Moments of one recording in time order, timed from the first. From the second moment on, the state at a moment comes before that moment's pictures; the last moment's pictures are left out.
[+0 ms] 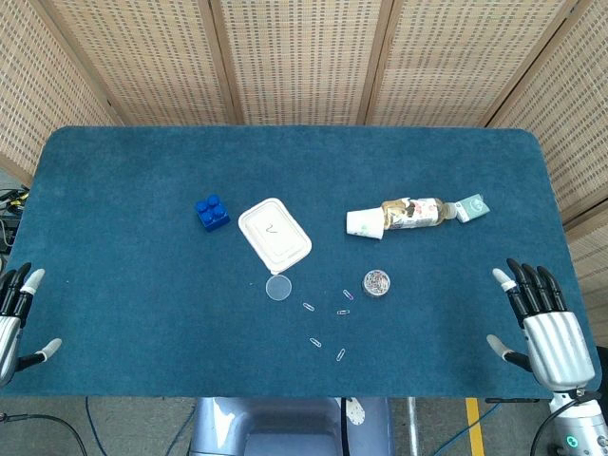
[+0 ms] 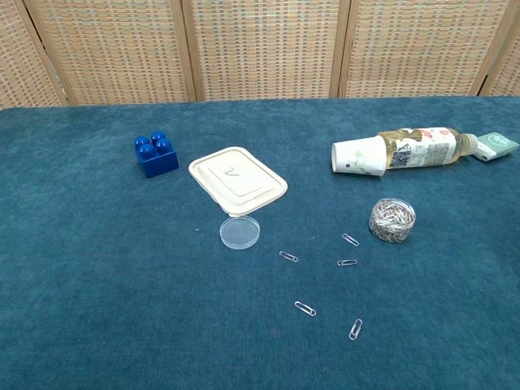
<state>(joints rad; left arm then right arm) -0.03 -1.09 -0.02 -1.68 1.56 1.57 0.17 0.08 -1.05 0.06 -1.79 -1.67 1.57 -0.16</state>
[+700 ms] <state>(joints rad) -0.04 -1.10 -0.05 -1.68 1.50 1.54 0.19 0.29 -1.05 0.03 -1.78 -1.81 1.25 -0.16</state>
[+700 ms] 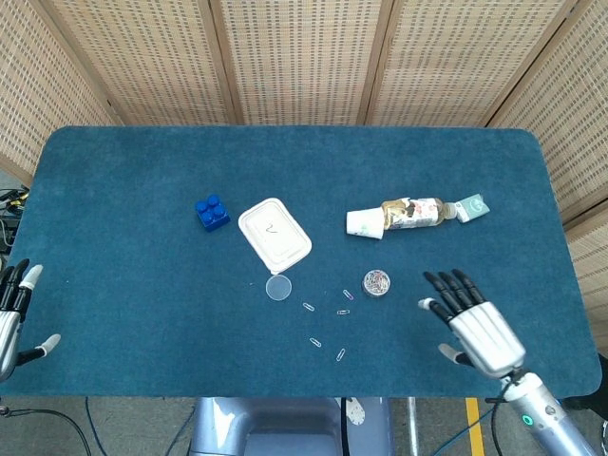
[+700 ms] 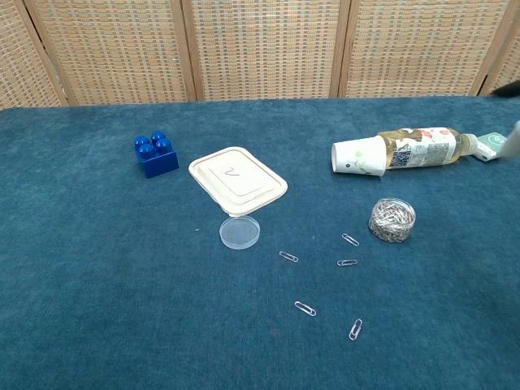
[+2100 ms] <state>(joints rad) -0.07 -1.11 -0.05 -1.67 1.45 1.49 0.20 0.71 -1.46 -0.01 -1.58 -1.62 0.72 -0.31</state>
